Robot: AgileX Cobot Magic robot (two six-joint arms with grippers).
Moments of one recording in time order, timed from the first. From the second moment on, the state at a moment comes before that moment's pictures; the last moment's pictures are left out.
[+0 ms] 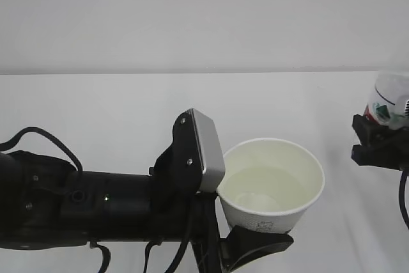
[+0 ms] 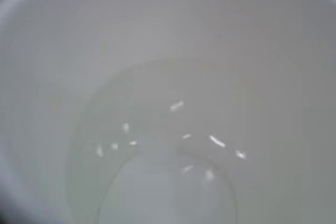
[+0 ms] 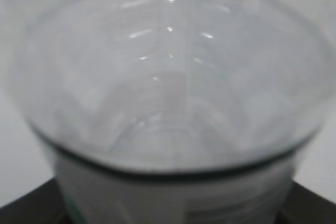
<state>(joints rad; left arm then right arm) -0.84 1.81 -0.68 0.74 -0.84 -0.34 0.10 1.75 -0.29 0.02 -1.10 -0.09</state>
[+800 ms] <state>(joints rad) -0.84 1.81 -0.68 0.53 -0.81 -0.23 0.10 1.84 -0.38 0.03 -1.11 -0.09</state>
